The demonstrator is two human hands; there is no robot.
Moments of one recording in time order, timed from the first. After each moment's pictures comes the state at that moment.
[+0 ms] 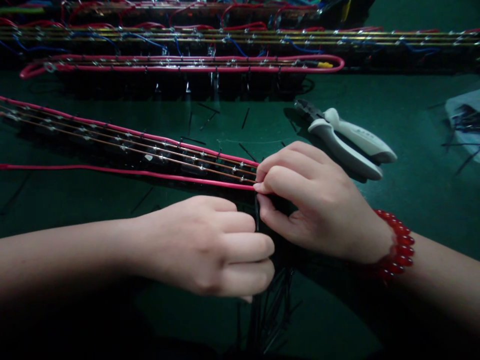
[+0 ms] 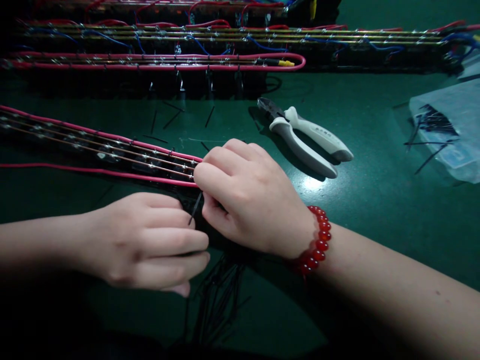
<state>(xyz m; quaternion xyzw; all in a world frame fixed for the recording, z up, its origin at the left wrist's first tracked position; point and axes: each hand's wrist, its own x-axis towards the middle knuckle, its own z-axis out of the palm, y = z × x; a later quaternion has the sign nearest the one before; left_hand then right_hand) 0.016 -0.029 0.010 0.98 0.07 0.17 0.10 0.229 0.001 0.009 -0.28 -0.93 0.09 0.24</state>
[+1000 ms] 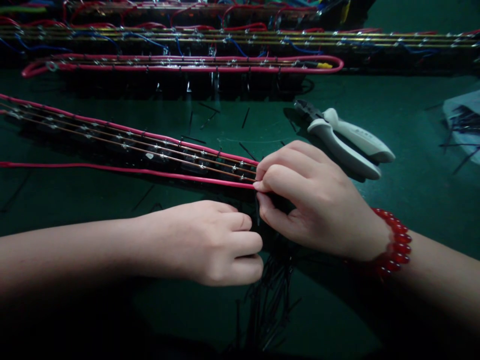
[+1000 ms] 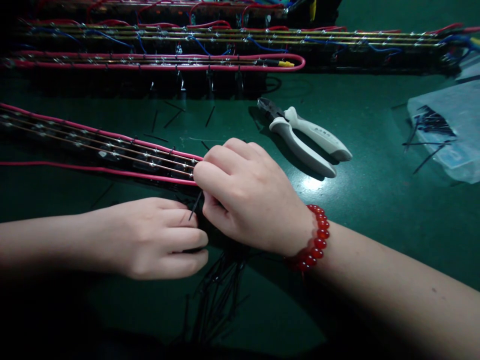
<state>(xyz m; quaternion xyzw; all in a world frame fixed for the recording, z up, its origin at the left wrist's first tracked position) 0.018 -0.031 0.006 0.99 0.06 0.11 0.08 0.229 0.001 0.007 -0.27 -0.93 0.08 0.25</state>
